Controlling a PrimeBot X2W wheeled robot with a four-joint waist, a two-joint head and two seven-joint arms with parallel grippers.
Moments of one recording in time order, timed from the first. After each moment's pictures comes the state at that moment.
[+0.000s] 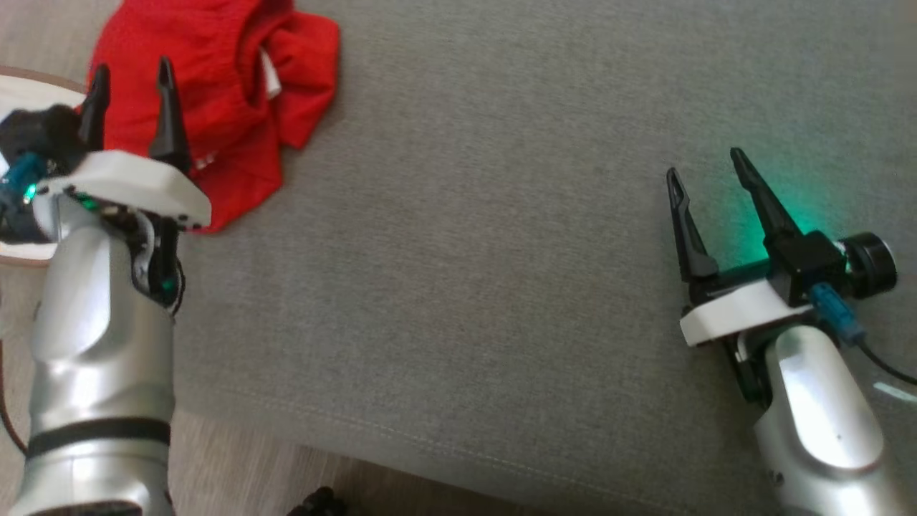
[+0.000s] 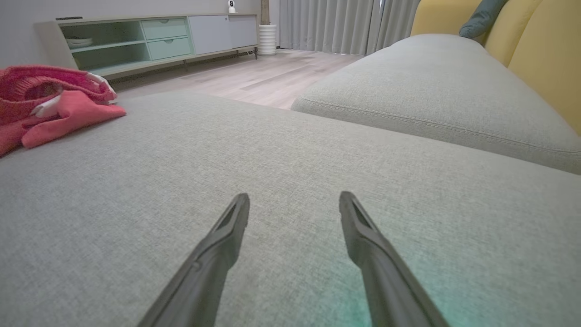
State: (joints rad) left arm -0.70 0.11 0.08 0.73 -0.11 -0.12 -0.26; right arm -0.33 -0.11 0.10 0.34 -0.08 0.12 -0.25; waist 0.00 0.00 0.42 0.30
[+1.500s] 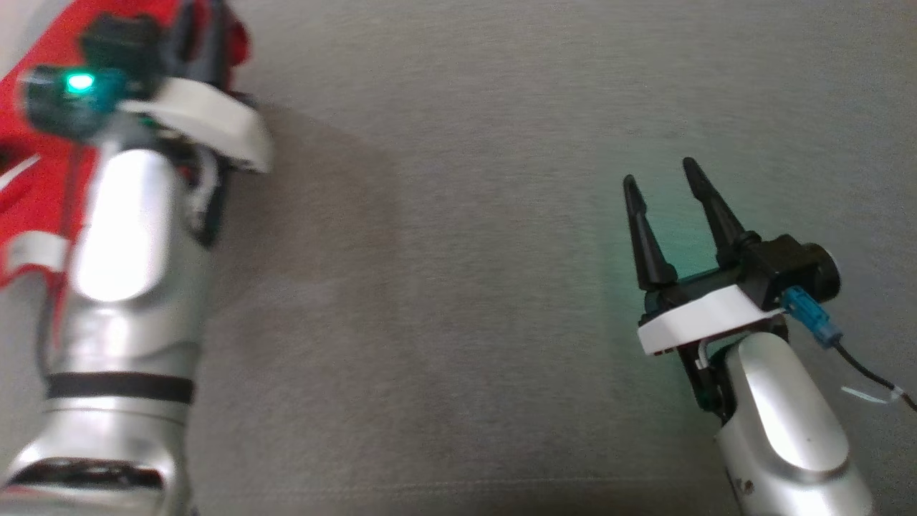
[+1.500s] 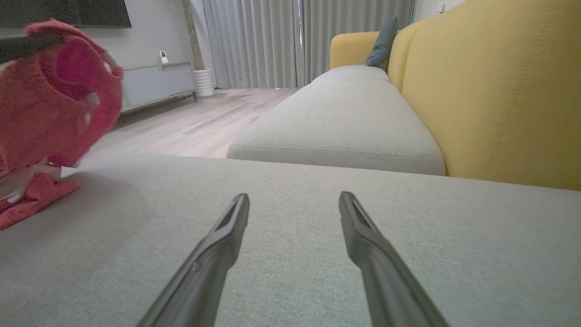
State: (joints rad) left arm -0.84 0.12 -0.17 0.68 -0.05 -0.11 -0.26; right arm -0.34 -0.06 0.19 0.36 0.08 0.12 -0.26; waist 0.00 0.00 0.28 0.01
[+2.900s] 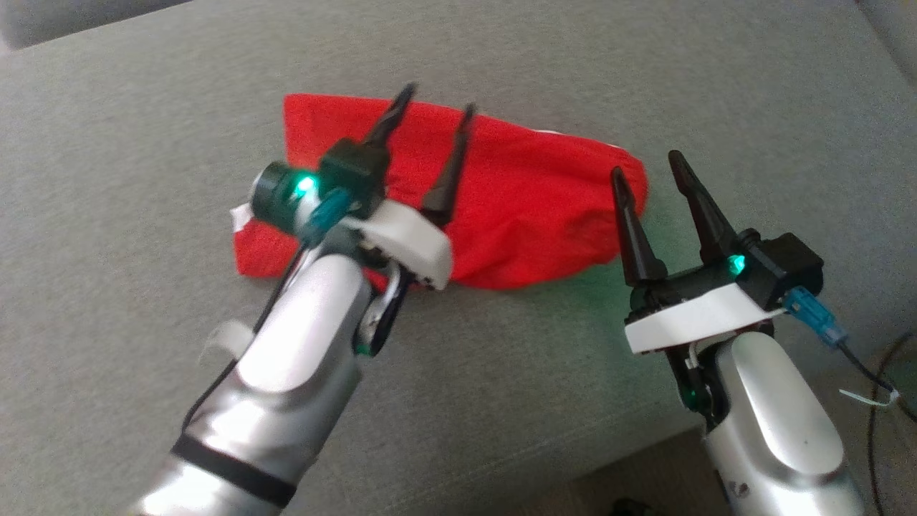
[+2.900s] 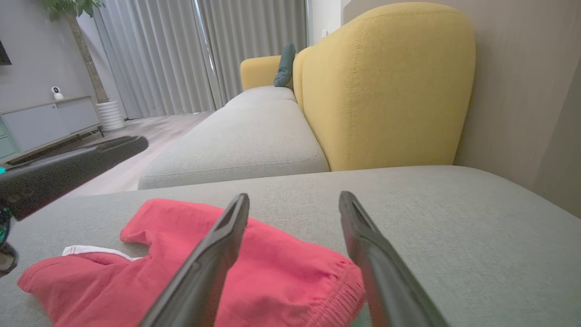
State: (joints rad) left arm -0.70 0.04 -0.68 0.51 -0.36 0.10 -0.26; right arm -0.34 -0.06 0.24 0.30 0.19 0.12 -0.26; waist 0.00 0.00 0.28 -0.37
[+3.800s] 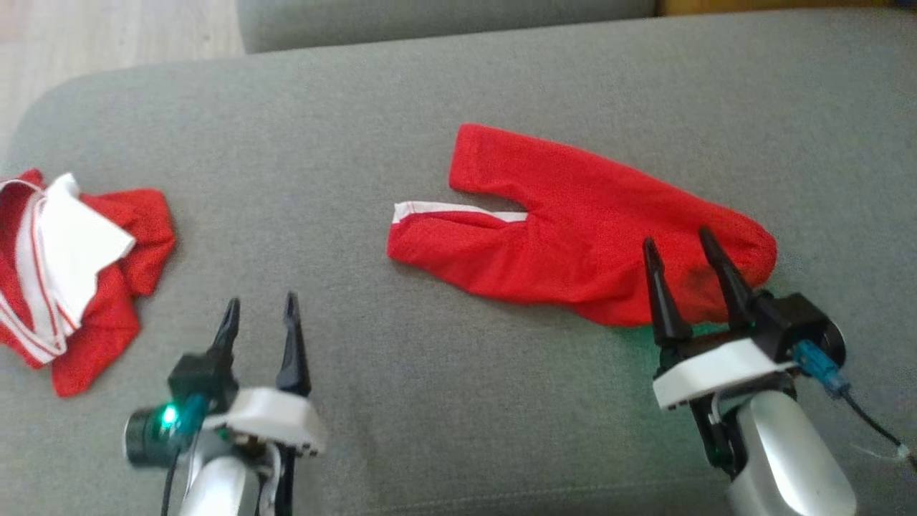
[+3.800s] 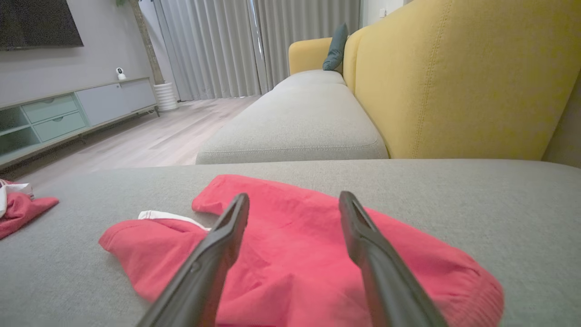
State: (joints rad) left arm -0.11 0.05 -0.20 0.32 -0.17 0.14 -0.26; right arm -0.23 -0.05 0.14 0.38 0.13 0.12 -0.26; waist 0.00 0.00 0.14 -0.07
